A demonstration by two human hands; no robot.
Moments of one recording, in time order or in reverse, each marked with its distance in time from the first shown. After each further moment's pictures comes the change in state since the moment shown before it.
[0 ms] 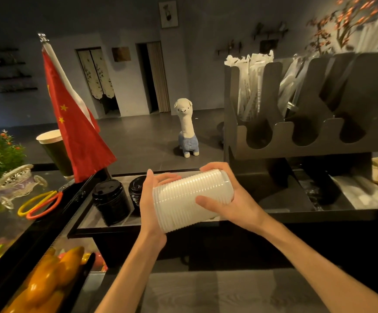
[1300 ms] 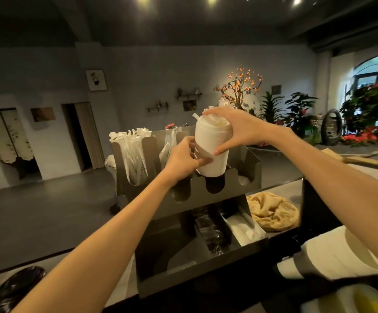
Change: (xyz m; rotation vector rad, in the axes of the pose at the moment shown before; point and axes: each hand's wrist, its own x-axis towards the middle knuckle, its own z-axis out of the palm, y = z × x) left_hand 0.063 0.052 0.355 0.779 -0.658 0.611; right_hand -0.006 -0.165 -0.366 -1.186 0.209 -0.100
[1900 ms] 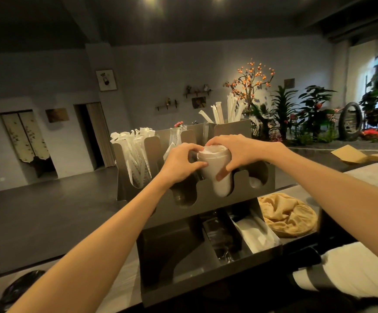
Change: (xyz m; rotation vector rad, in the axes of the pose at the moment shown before) left_hand 0.016 -0.030 -0.007 0.230 -0.005 0.077; right_hand 0.022 0.037 0.067 -0.103 -0.244 0.013
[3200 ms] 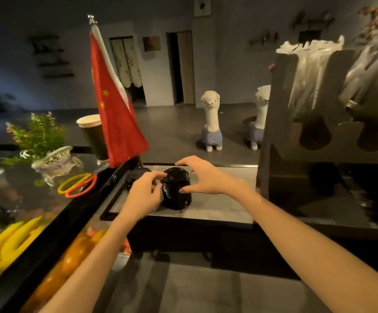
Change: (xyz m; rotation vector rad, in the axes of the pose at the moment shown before) left_hand -0.384 -0.229 -0.165 0.145 0.169 -0.719; right_hand 0.113 -0.396 0.259 0.474 -0.226 -0.359
